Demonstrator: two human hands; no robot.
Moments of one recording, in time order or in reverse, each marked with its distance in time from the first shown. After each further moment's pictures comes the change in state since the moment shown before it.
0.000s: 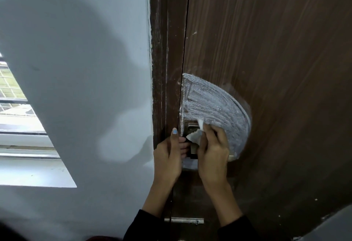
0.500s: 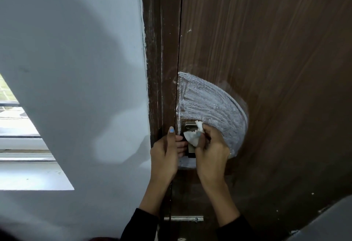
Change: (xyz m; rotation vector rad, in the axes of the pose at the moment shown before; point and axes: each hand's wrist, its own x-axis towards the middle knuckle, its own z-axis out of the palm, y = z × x) left_hand 0.003 0.003 -0.001 -0.010 -0.007 -0.032; right_hand 0.002 -0.006 -0.003 0.074 0.031 0.208
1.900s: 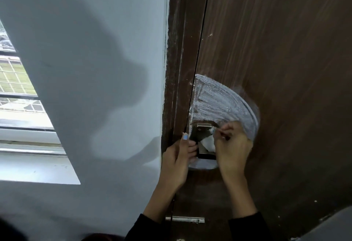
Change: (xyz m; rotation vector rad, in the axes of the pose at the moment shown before) left_hand -0.015 -0.002 -0.014 -0.023 -0.169 0.042; right_hand 0.021 -0.006 -0.013 -0.038 0.045 0.037
